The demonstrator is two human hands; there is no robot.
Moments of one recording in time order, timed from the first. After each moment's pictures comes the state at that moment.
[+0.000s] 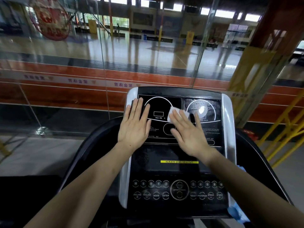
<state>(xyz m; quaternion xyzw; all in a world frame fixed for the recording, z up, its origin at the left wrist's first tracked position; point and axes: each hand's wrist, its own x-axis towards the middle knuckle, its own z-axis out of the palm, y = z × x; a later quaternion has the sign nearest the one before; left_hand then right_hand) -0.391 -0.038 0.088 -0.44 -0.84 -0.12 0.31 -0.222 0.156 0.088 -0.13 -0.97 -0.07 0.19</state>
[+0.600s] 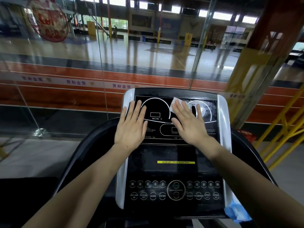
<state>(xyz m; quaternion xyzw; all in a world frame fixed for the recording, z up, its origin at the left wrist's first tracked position) -0.389 -0.039 0.088 -0.42 -0.85 -0.11 0.31 -0.237 0.183 0.115 -0.16 -0.97 -0.07 0.19</state>
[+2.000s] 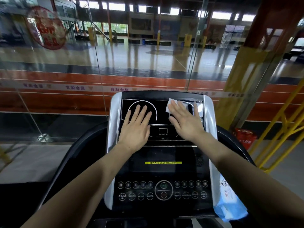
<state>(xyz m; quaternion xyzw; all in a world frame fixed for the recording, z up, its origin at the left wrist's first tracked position) -0.349 0.002 0.100 -0.48 -0.83 -0.11 0.26 -0.213 0.224 0.123 -0.15 -0.97 -0.07 0.18</state>
